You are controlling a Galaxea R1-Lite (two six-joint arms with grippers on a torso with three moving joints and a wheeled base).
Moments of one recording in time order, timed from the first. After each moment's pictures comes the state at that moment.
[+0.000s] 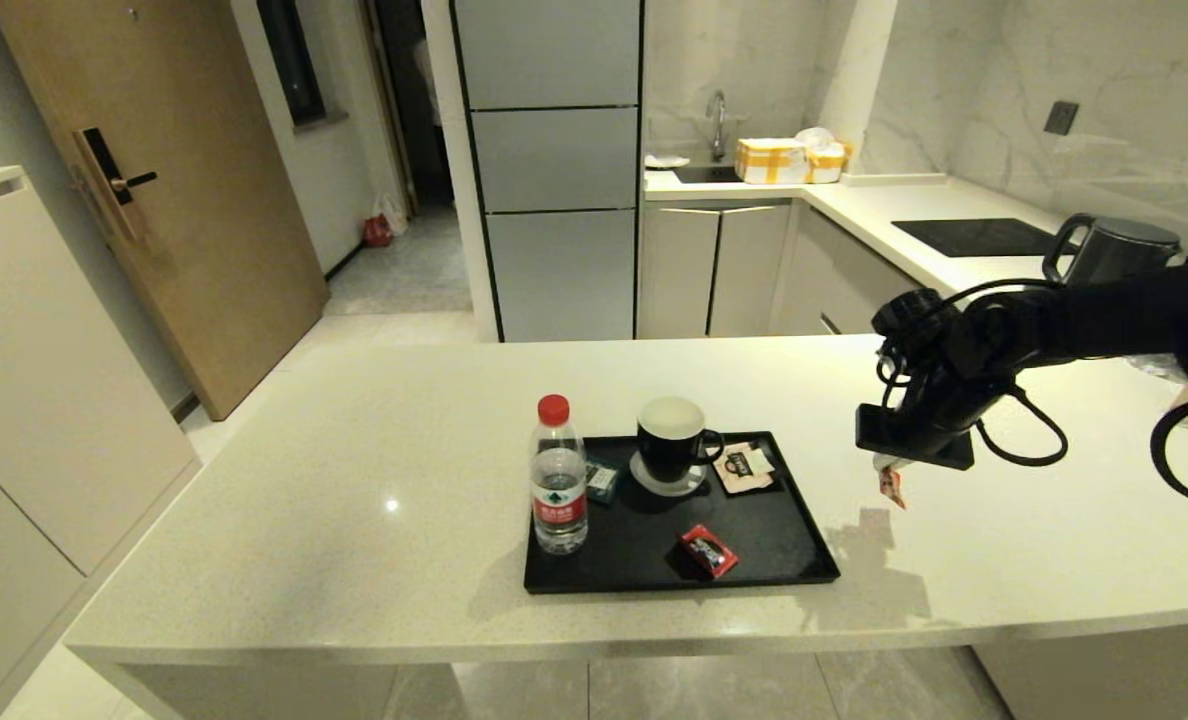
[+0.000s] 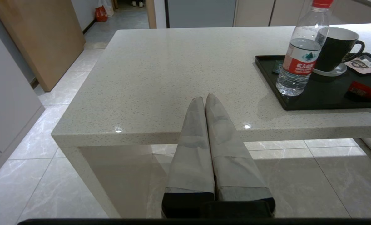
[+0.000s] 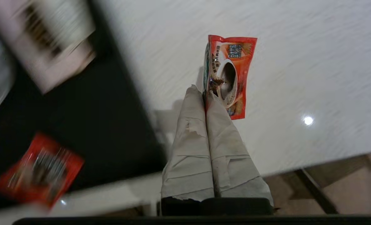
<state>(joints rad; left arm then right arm) -0.01 0.00 0.00 -0.03 -0.01 0.01 0.13 2.23 -1.69 0.59 -0.10 0.38</state>
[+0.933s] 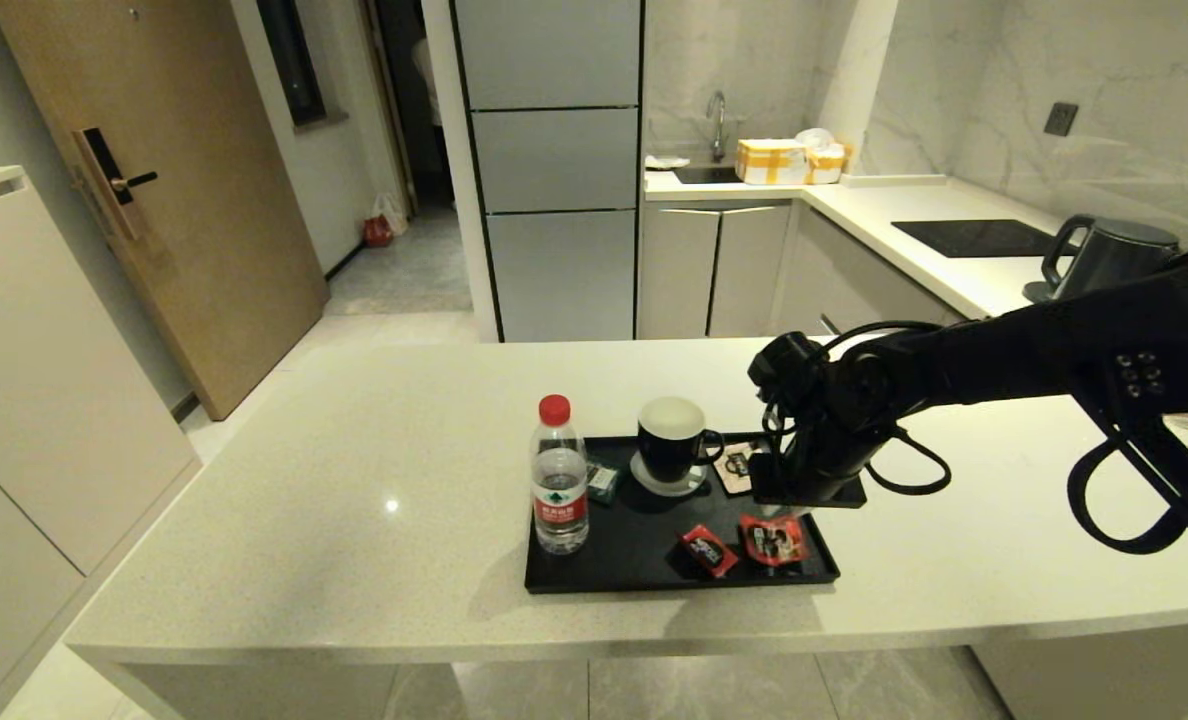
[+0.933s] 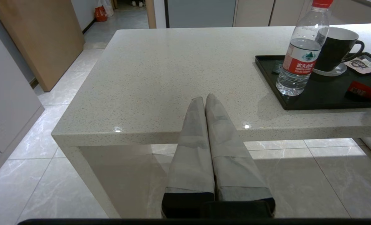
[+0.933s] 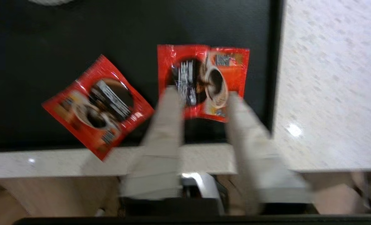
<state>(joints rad) -0.01 0.00 0.00 -0.03 -0.01 0.01 0.39 2.27 -1.62 0.55 -0.12 0.41</state>
